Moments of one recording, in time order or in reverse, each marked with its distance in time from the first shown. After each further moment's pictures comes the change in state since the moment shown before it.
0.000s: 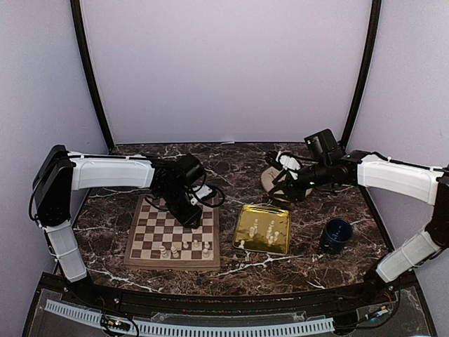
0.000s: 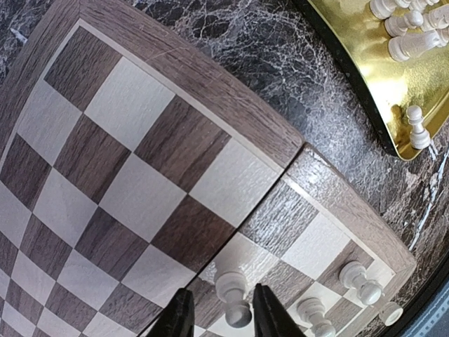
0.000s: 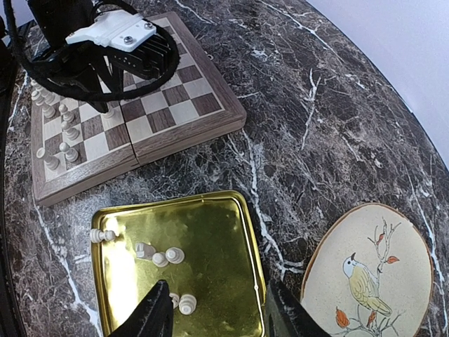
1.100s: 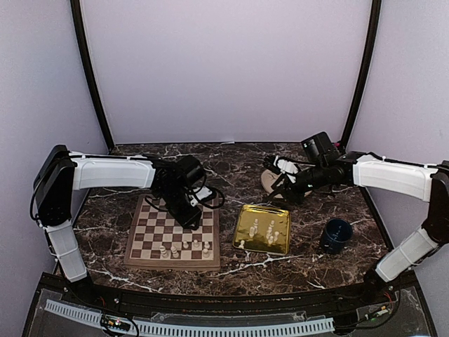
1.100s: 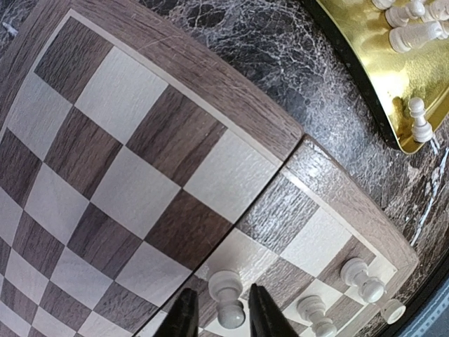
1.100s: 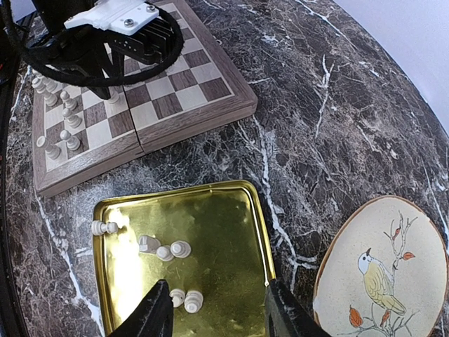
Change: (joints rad) left arm 0.000 0.007 0.000 -0.013 0.007 0.000; right arm 0.000 0.040 0.000 -0.015 -0.015 -0.011
